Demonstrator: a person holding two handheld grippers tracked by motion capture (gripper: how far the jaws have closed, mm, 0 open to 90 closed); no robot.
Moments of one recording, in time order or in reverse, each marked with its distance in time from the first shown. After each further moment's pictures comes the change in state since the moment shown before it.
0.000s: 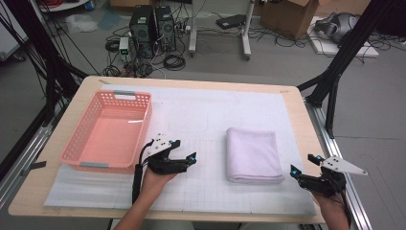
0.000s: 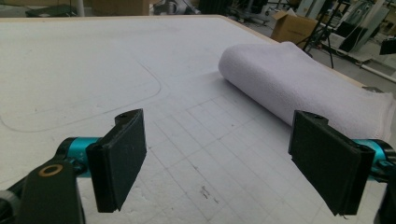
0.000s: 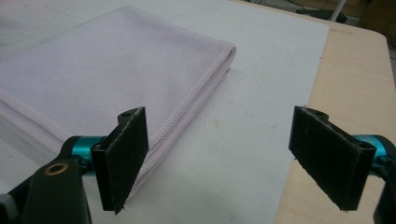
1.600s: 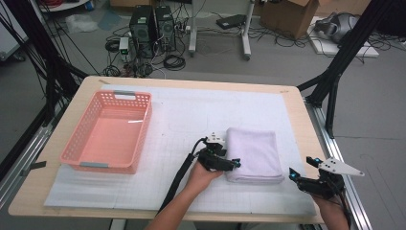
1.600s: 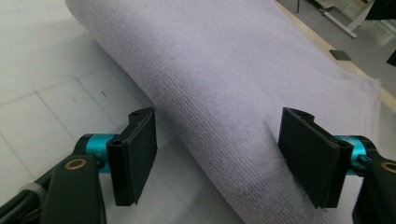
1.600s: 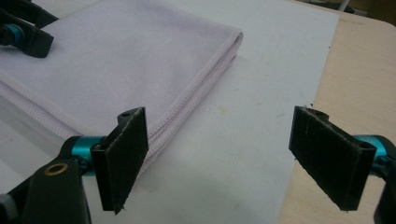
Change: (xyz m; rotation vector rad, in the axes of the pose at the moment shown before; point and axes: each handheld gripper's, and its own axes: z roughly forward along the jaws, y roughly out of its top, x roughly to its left) left arm -0.067 0.007 0.123 0.296 -0.185 -0.128; right arm 0.002 -0.006 0.002 0.033 0.013 -0.016
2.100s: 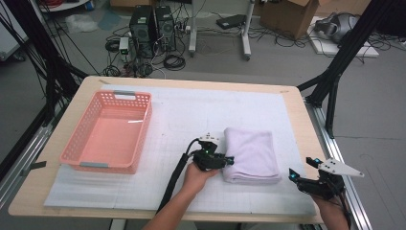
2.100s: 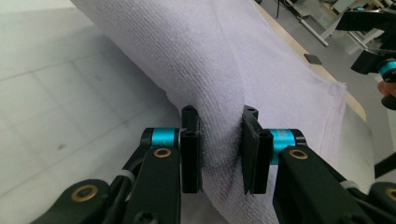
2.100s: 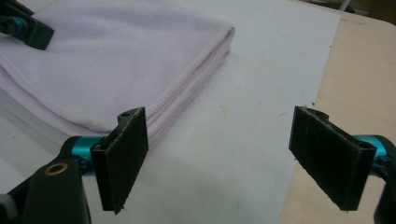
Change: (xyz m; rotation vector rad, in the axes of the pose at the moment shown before) left arm 0.008 -0.003 -0.022 0.004 -0.058 -0.046; right arm 0.001 0.000 -0.001 0.001 0.000 -0.006
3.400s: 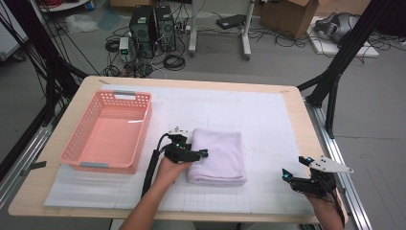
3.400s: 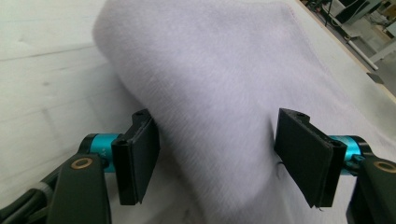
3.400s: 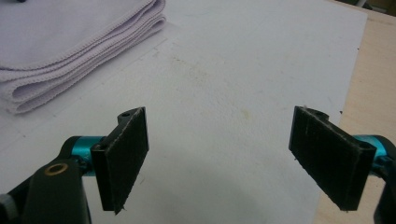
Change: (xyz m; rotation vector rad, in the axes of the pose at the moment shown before) left arm 0.053 -0.005 -0.050 -0.040 0.170 -0.071; right arm 0.011 0.006 0.014 0.033 0.036 -0.036
